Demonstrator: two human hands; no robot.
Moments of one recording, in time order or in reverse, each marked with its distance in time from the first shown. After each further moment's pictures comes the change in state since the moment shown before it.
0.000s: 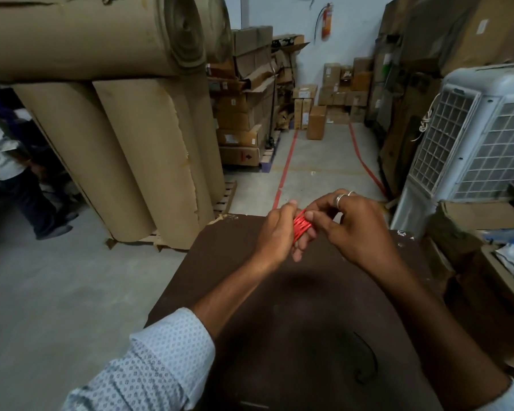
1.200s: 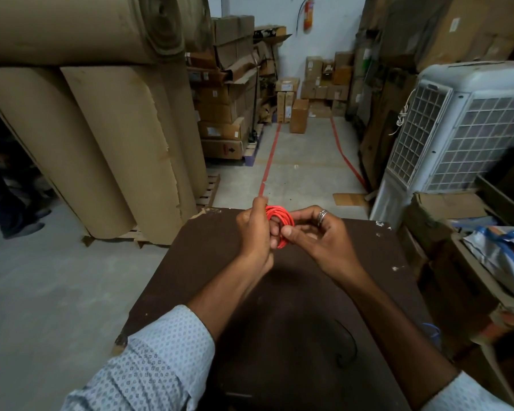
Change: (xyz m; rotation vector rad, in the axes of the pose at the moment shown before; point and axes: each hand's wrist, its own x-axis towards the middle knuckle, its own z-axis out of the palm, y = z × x) left_hand 0.005 -0.011 0.021 -0.511 0.451 -0.303; right_hand -0.033 0.024 0.041 0.810 -0.048 0.228
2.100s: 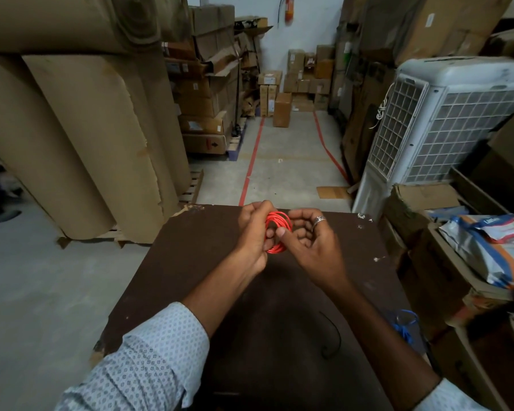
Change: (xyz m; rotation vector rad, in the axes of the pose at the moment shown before) left_hand 0.017 -0.030 0.013 -0.038 -0.135 -0.166; right_hand -0.015 0.022 -0.008 -0.173 0.206 0.028
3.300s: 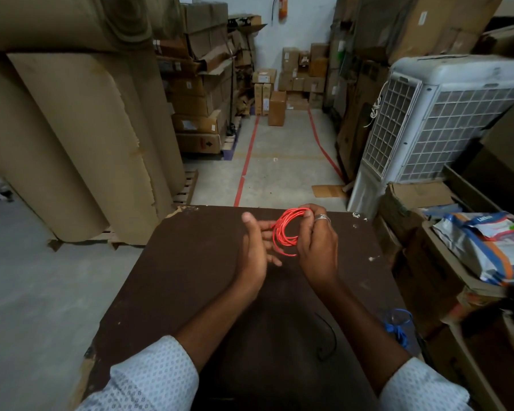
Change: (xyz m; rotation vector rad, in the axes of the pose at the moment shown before) left_hand -0.013 -0.036 -0.011 0.319 -0.091 0.201; right_hand 0.023 0.030 0.001 -0.439 0.350 -0.208
